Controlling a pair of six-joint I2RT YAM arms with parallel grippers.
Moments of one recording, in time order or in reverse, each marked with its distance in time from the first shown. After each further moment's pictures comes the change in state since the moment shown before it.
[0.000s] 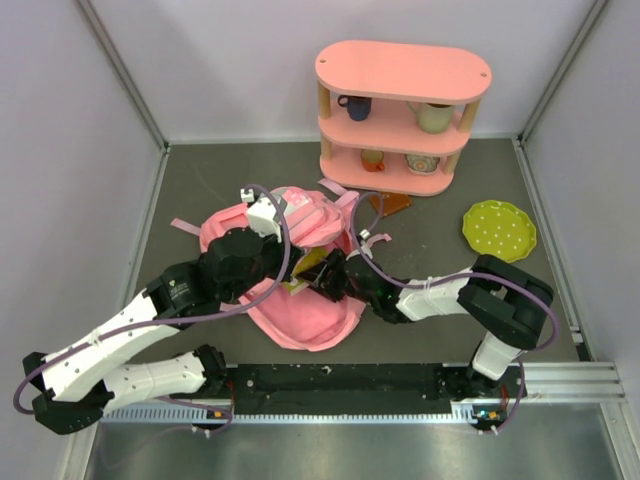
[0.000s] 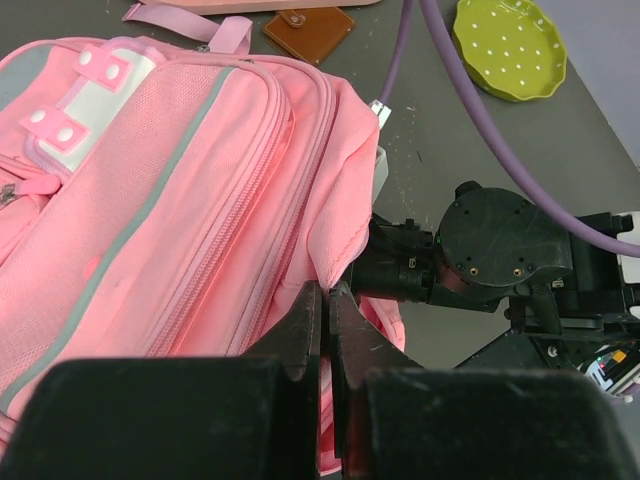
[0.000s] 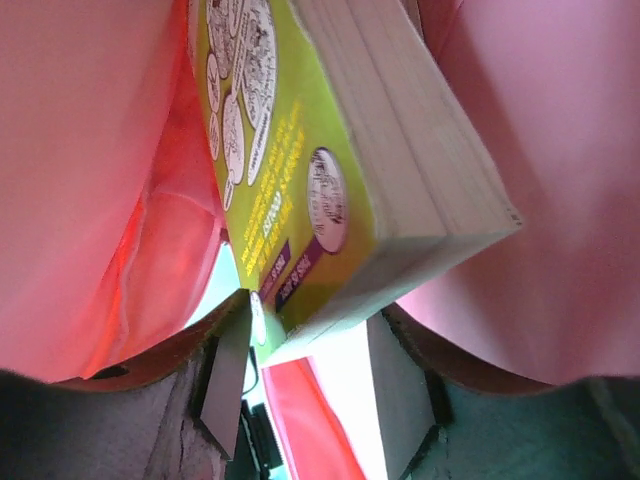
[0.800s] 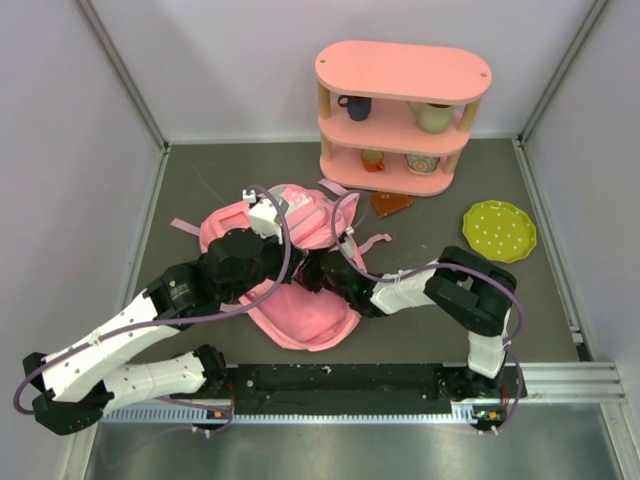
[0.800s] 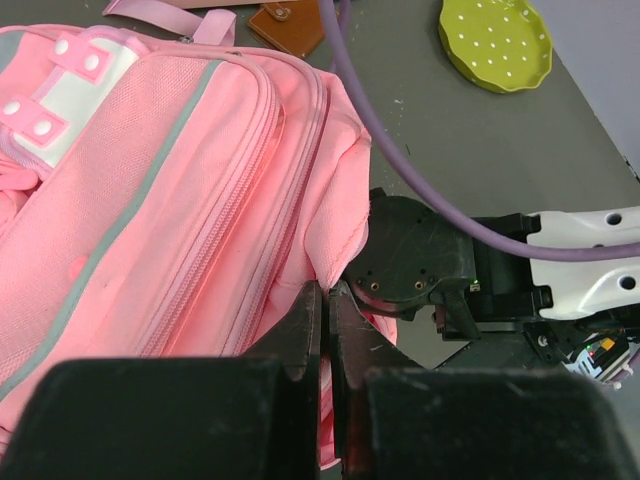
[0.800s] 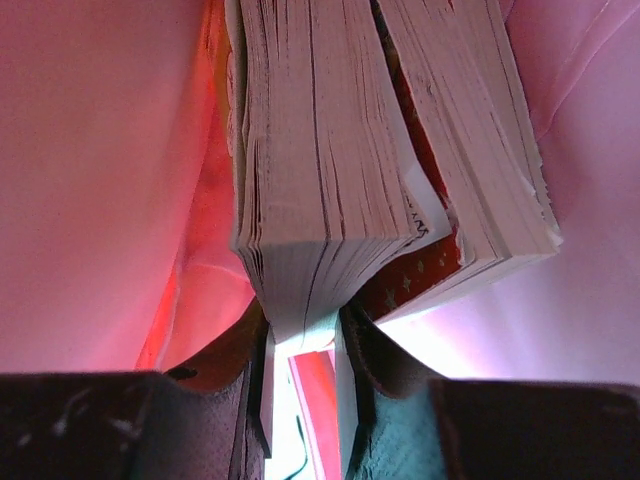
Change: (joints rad) left arm 0.000 -0.003 -0.007 0.007 0.034 -0.002; right arm 0.032 0.186 0.187 0.030 0.100 0.101
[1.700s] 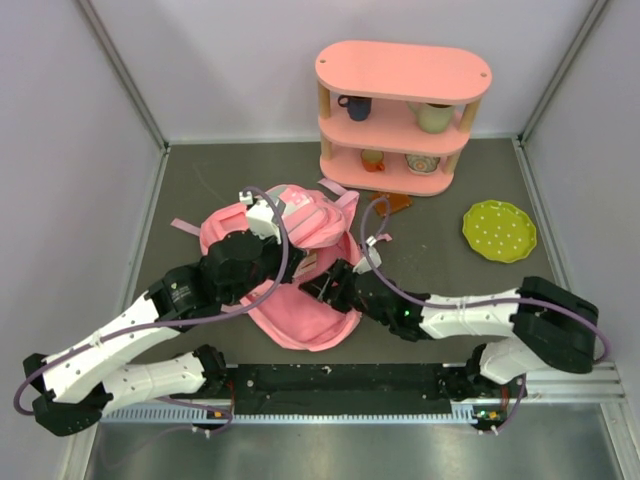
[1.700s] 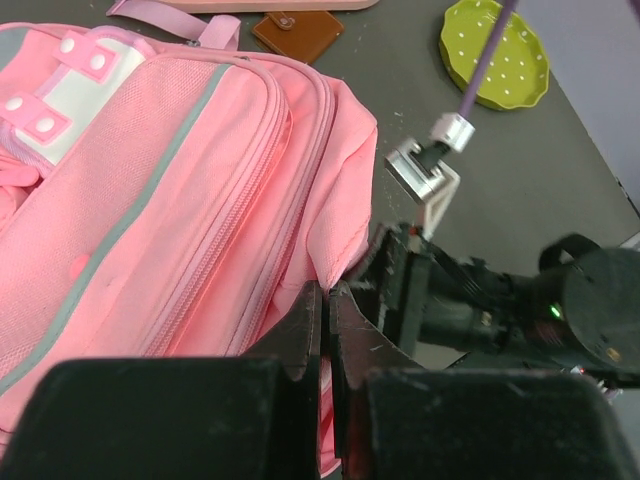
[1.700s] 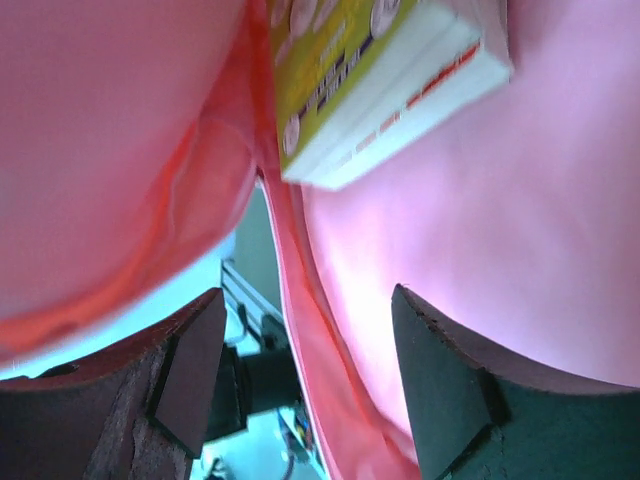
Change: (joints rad) left arm 0.000 -0.014 -0.032 0.036 -0.024 -0.033; right arm 0.069 -0.404 -0.257 -0.105 0.038 -0.233
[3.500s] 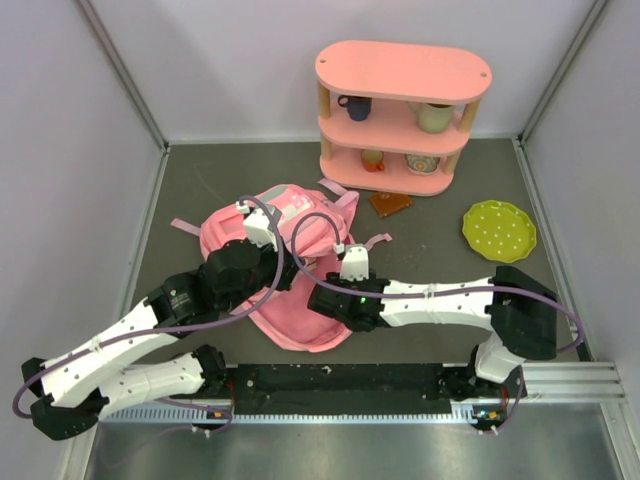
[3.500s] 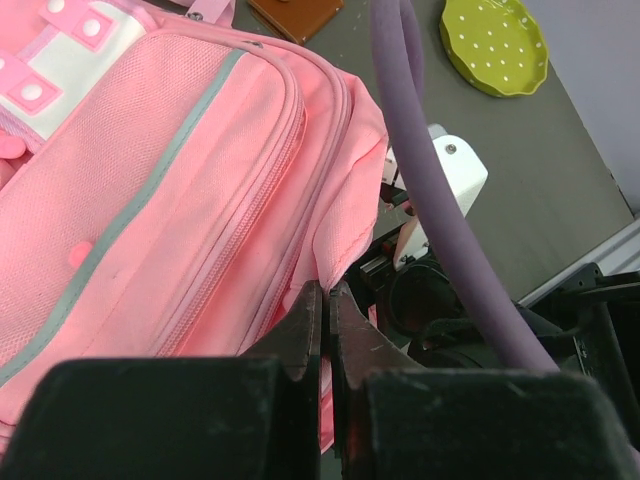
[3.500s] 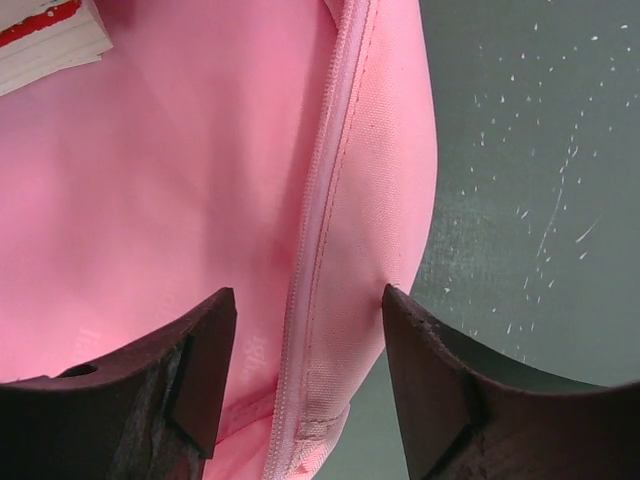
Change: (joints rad) left arm 0.000 -0.052 -0.080 0.009 0.009 -0.054; right arm 0.160 0.152 0.457 -1.187 0.492 -0.225
